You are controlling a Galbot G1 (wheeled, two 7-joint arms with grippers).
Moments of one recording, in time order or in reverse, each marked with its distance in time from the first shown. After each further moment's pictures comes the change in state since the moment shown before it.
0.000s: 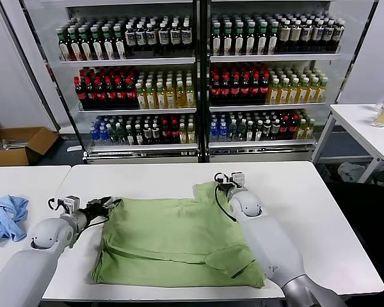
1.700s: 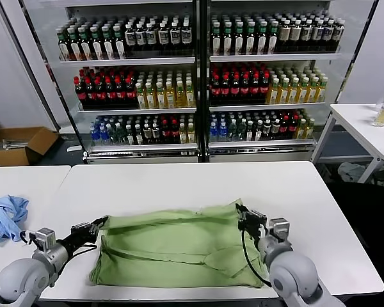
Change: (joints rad) left arm 0.548 0.084 -0.324 -0.487 -0.123 -0.064 -0.066; right arm -0.718 -0.294 0.231 1.018 0.099 -0.057 0.086
